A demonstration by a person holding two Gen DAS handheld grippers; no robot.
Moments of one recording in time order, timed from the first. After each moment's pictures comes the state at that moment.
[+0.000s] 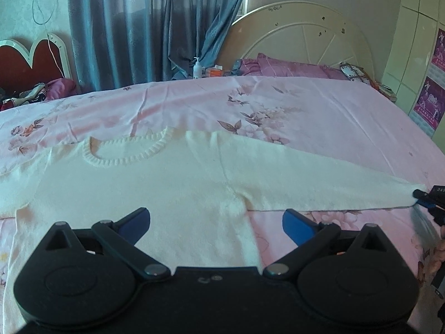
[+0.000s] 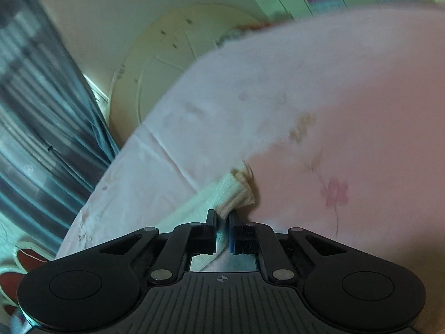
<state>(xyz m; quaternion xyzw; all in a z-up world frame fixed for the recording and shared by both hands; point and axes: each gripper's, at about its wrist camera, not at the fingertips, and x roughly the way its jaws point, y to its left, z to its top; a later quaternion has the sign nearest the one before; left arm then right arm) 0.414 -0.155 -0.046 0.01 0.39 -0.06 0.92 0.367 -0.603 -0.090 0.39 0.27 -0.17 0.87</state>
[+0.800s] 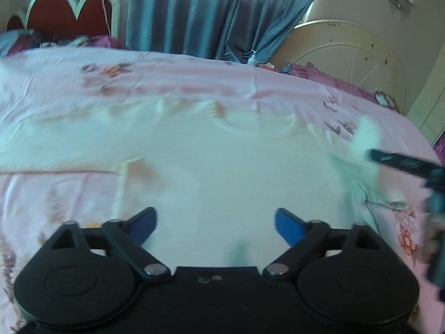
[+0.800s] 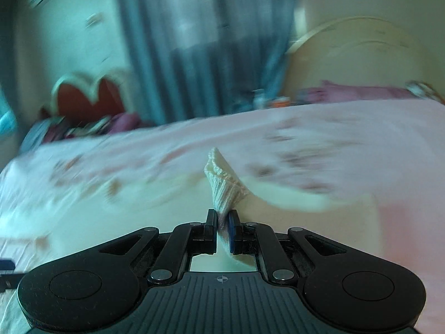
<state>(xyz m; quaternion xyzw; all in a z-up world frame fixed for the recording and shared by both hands) 0.406 0.071 -0.076 -0.09 0.41 -0.02 0.91 0.458 -0.236 -0.011 0.09 0.33 0.16 0.93</state>
